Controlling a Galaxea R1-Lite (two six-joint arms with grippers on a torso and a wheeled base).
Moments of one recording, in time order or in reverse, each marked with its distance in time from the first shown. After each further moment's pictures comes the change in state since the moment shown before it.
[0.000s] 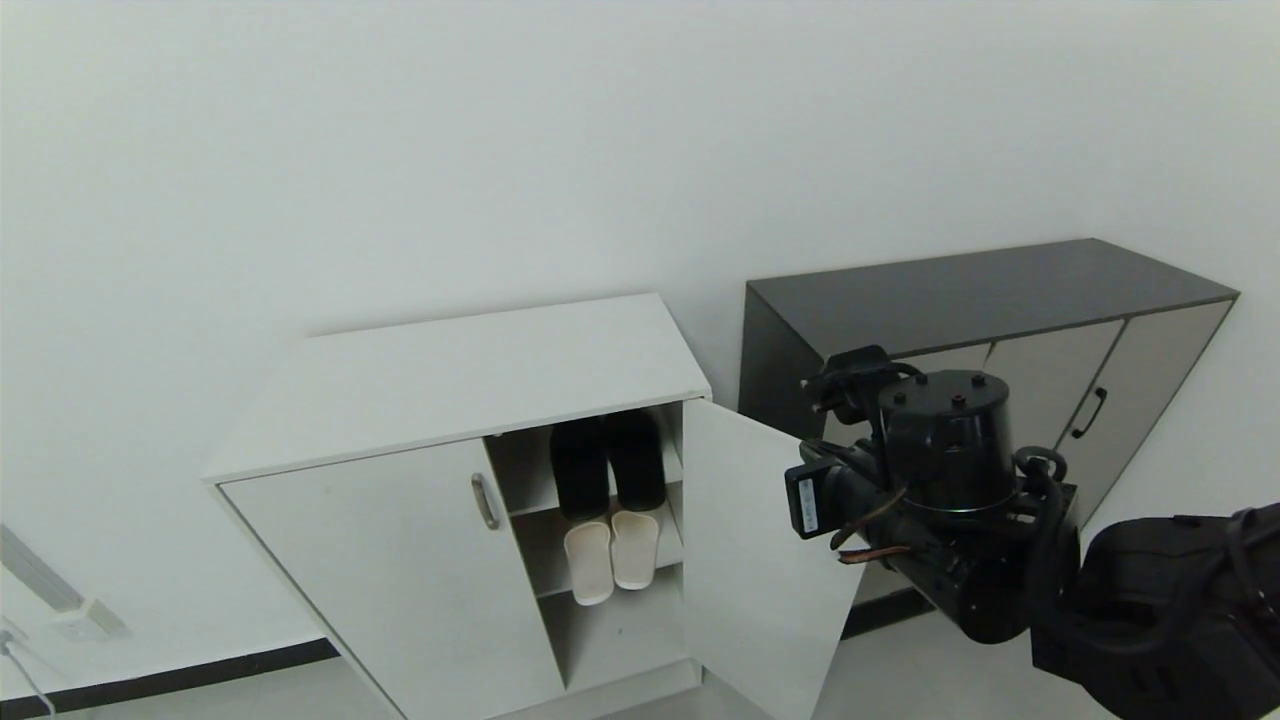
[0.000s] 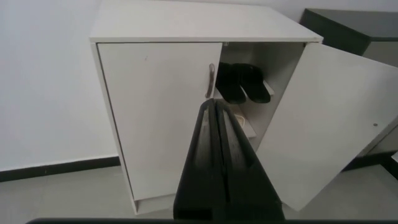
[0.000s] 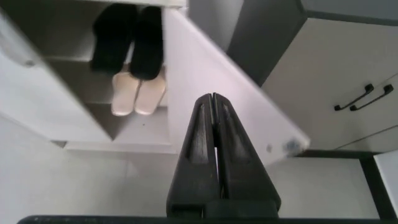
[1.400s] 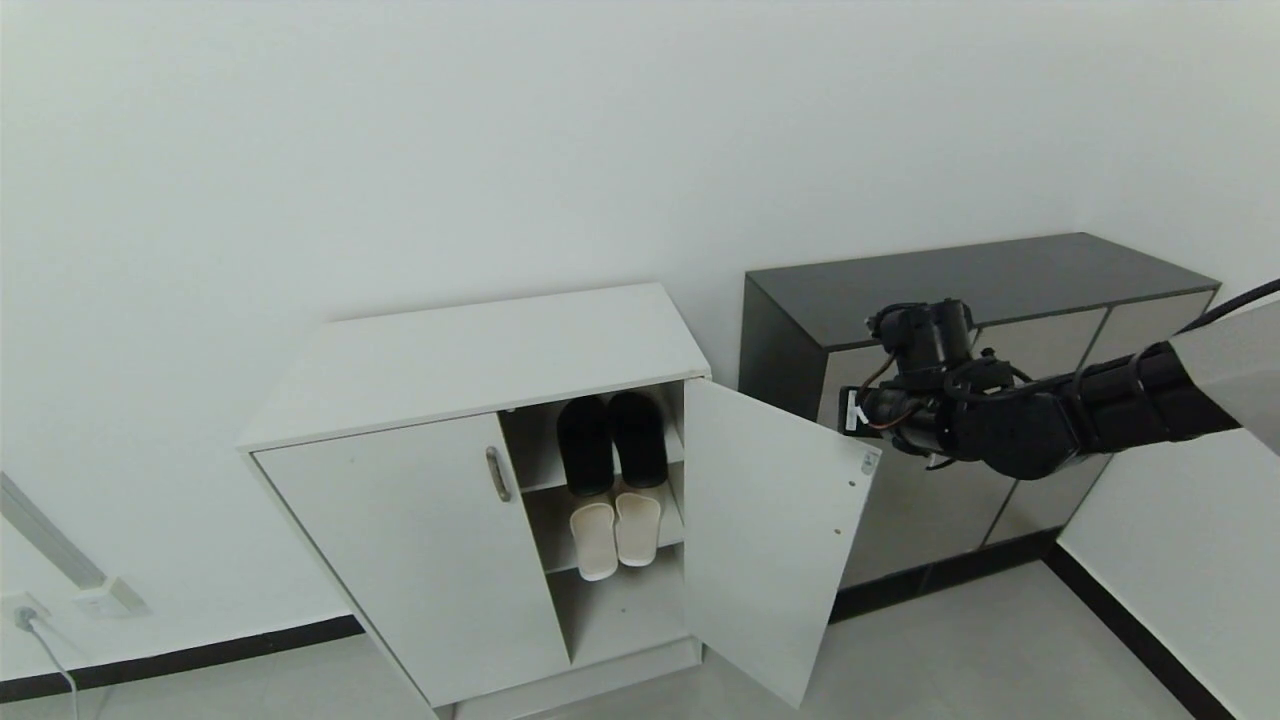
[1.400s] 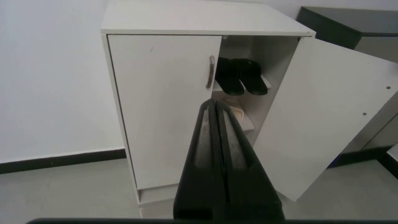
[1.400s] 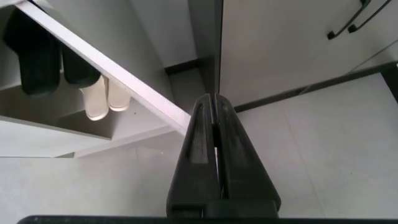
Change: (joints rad) left arm 0.000 0.000 0.000 0.000 0.002 -0.001; right arm -0.397 0.290 -0.483 0.387 0.234 0.217
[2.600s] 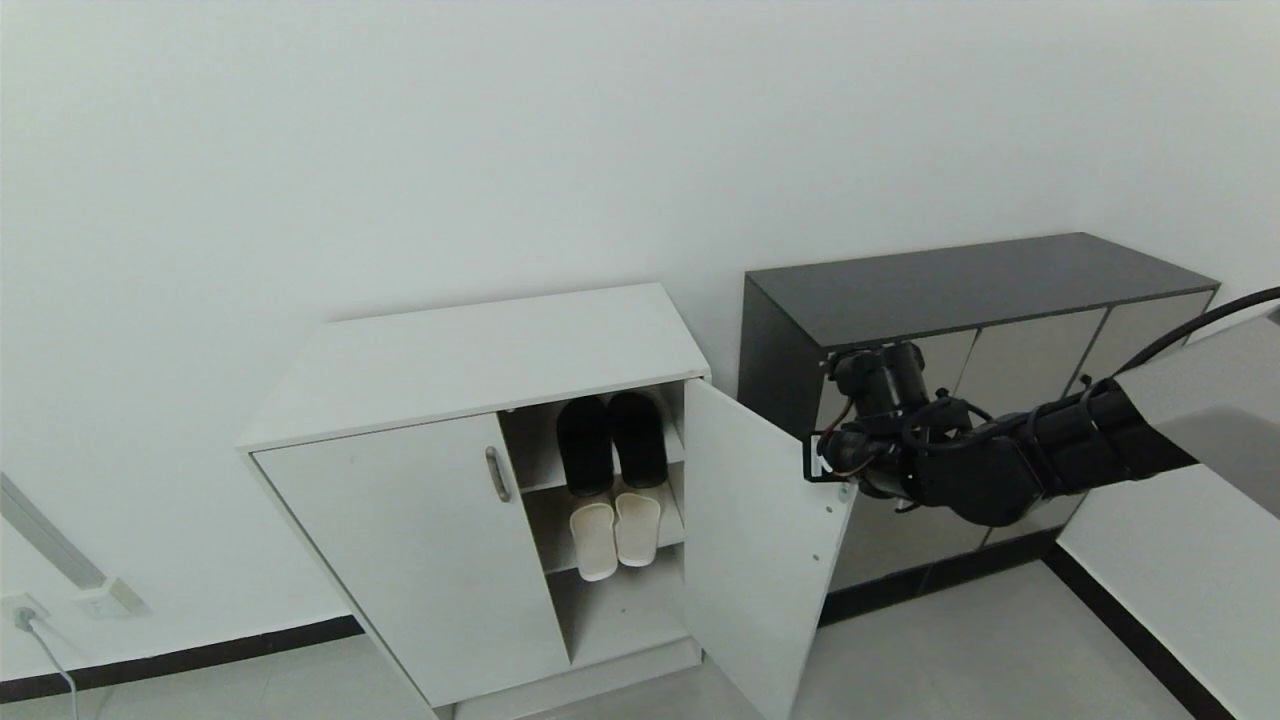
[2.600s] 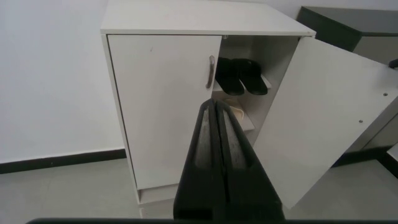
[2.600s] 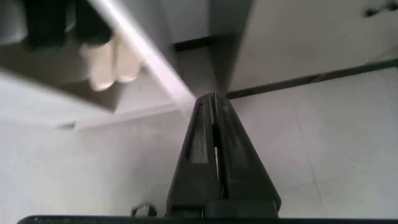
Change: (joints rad) left arm 0.000 0.000 0.000 0.000 0.000 0.001; right arm 0.122 0.011 0.090 -0.023 -0.004 0.000
